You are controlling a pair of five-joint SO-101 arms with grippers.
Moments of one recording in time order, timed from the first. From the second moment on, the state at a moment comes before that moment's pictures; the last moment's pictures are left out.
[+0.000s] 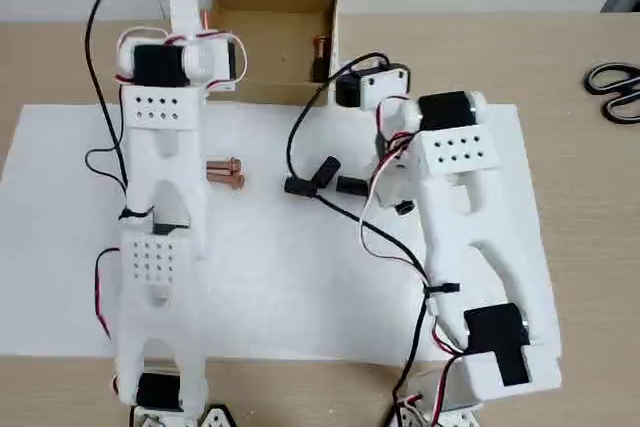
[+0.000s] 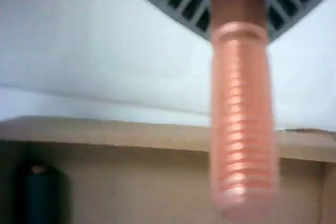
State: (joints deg) left arm 0.2 47.9 -82.4 99.4 10.9; right arm -12.0 0.5 -4.4 94.2 13.8
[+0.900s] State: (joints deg) left arm 2.1 -27.7 15.9 93.9 4.6; right arm -10.7 0.5 -4.4 95.1 13.9
